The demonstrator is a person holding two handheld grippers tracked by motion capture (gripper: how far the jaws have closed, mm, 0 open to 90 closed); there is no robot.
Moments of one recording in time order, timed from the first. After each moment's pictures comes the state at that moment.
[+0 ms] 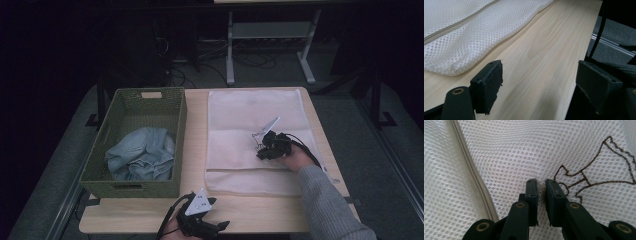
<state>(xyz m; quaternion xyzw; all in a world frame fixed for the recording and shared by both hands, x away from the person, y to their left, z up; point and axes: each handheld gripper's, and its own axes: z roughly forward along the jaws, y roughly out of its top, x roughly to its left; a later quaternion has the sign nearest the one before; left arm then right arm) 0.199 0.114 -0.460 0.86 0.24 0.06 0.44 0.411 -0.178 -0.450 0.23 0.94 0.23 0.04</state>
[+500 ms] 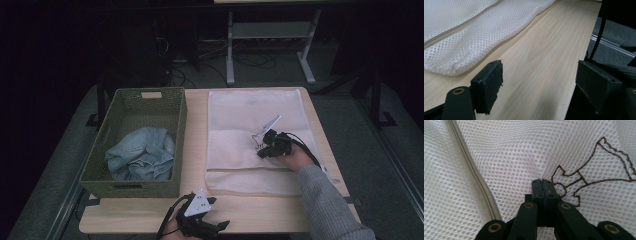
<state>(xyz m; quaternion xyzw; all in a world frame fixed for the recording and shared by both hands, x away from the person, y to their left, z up) 0.198 0.116 -0.458 0.86 0.24 0.06 0.45 0.414 -0.181 -0.448 0.25 0.94 0.24 0.03</state>
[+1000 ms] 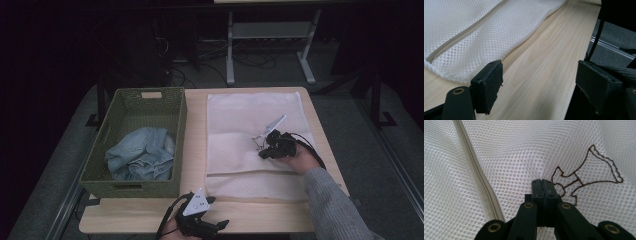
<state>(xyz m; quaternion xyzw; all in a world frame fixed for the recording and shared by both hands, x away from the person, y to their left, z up) 0.198 0.117 -0.456 0.86 0.25 0.06 0.45 0.393 -0.183 -0.426 0.24 0.94 0.25 0.03</state>
